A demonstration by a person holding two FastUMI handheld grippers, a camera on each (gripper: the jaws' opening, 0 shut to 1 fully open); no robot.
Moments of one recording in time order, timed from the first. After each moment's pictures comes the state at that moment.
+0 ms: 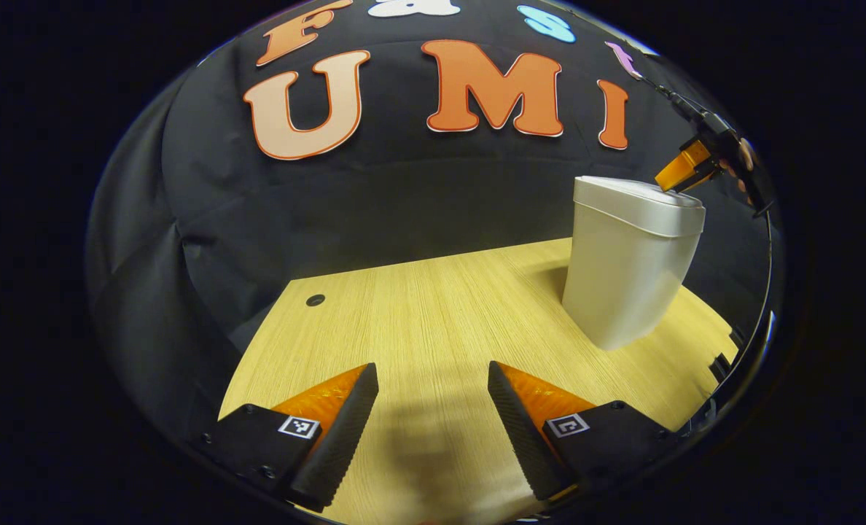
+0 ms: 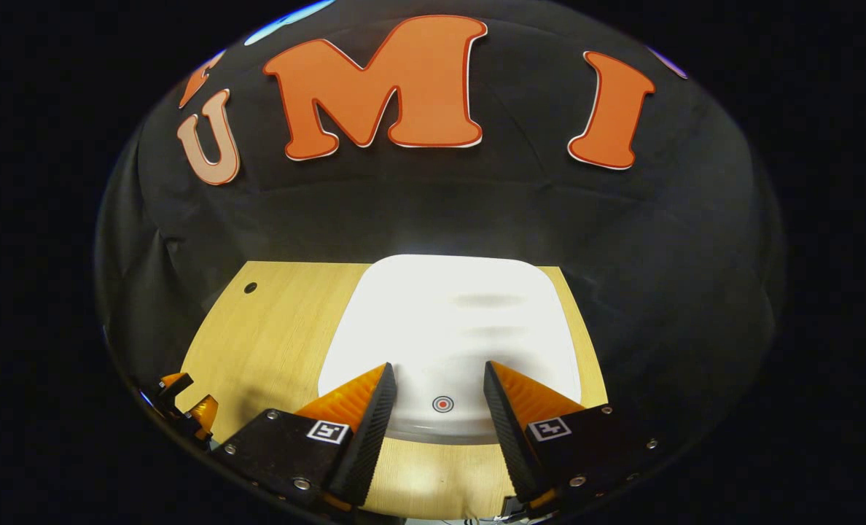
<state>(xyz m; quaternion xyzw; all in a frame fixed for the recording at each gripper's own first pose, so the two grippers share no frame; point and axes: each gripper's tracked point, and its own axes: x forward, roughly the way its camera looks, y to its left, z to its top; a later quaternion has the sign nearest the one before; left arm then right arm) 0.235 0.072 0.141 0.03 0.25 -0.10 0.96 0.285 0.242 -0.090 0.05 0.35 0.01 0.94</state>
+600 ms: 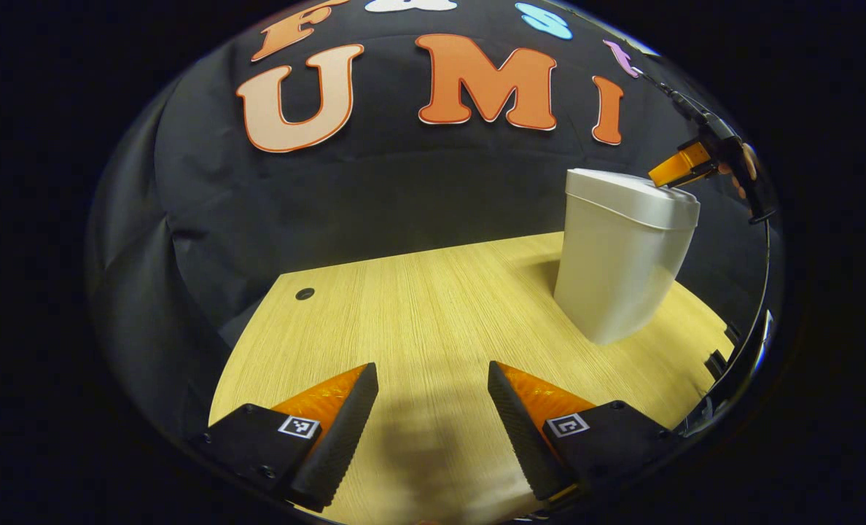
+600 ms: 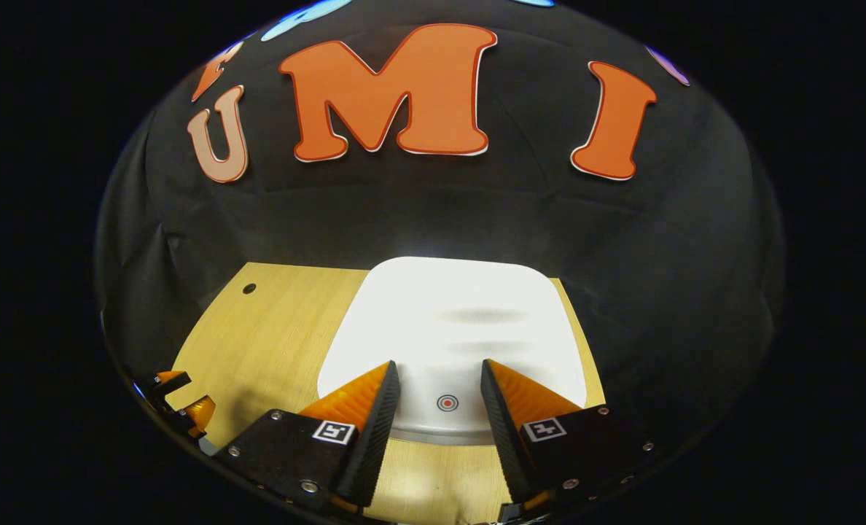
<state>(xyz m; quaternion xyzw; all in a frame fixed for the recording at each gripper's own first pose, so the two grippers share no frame) 0.233 0.070 0.136 0.03 0.26 -0.12 0.96 0.284 0.245 -0.091 0.04 0.31 0.01 0.95</state>
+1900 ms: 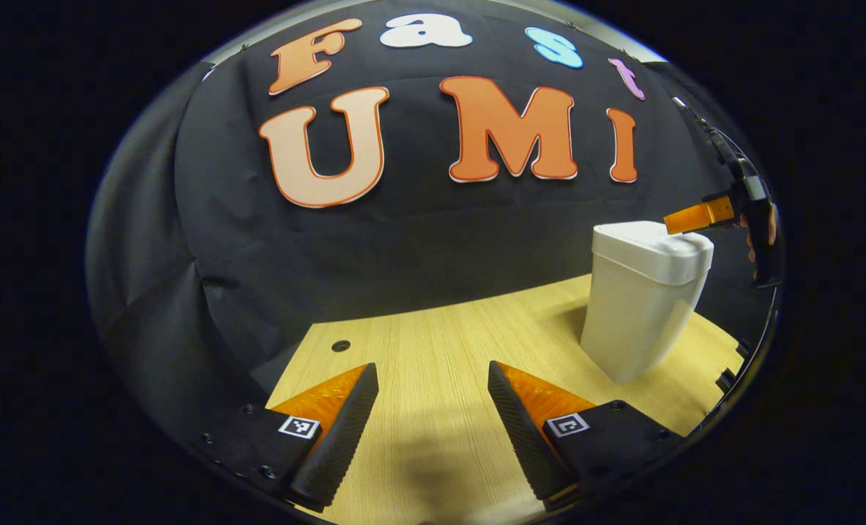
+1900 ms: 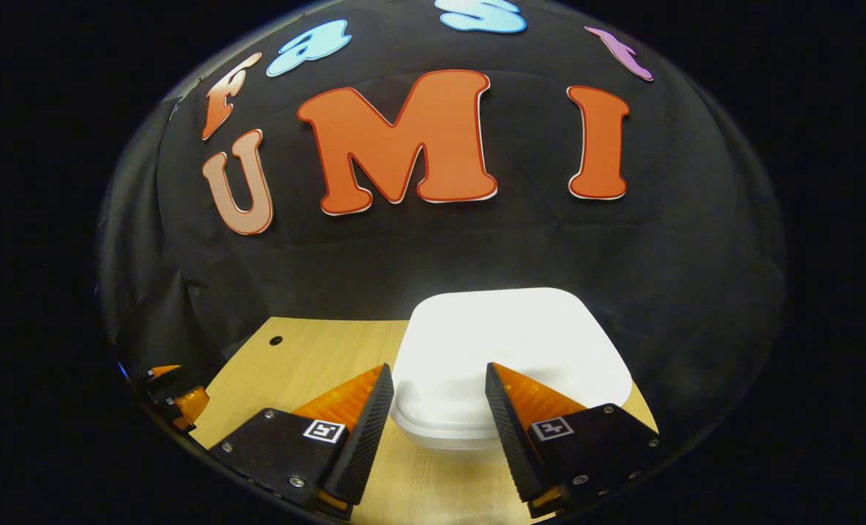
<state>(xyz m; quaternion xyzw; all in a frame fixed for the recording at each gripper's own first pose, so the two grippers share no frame) 0.267 0.118 0.228 0.05 0.16 -0.08 0.98 0.278 0.294 -0.068 0.11 0.19 0.01 0.98</state>
